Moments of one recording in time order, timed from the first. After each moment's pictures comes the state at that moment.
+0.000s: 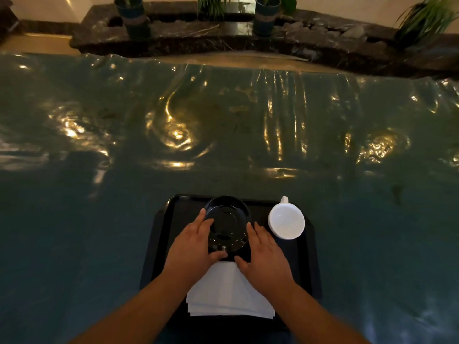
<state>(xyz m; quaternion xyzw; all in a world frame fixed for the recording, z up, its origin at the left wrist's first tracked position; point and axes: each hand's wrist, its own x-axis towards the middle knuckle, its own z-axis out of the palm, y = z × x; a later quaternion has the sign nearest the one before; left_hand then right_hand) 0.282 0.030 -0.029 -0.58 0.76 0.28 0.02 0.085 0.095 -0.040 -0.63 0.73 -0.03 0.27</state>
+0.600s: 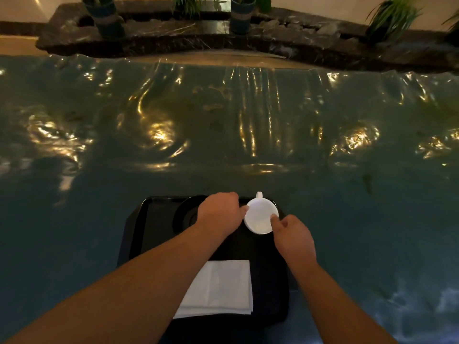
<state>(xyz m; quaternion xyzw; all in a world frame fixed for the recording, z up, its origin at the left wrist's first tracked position) 0.138 -0.032 0.017 -0.55 0.78 0.26 0.11 -0.015 0.081 -0.006 -0.33 0.88 -0.15 0.31</state>
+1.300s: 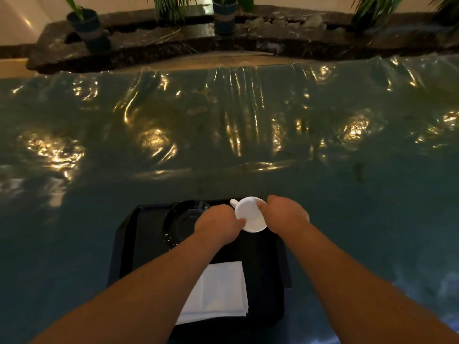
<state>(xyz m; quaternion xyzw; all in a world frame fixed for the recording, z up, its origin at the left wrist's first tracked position) 0.115 -0.012 0.004 -0.56 0.75 0.33 0.15 -0.049 0.029 0.008 -0.47 0.83 0.10 0.27</state>
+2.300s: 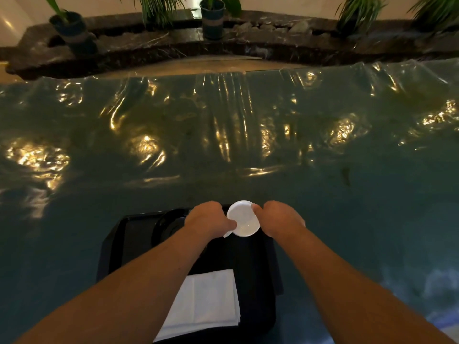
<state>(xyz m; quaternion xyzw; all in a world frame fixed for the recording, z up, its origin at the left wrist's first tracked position) 0.107 -0.045 -0.001 -0.56 0.75 0.32 0.18 -0.064 0.029 0.007 -0.42 0.85 0.06 0.31</state>
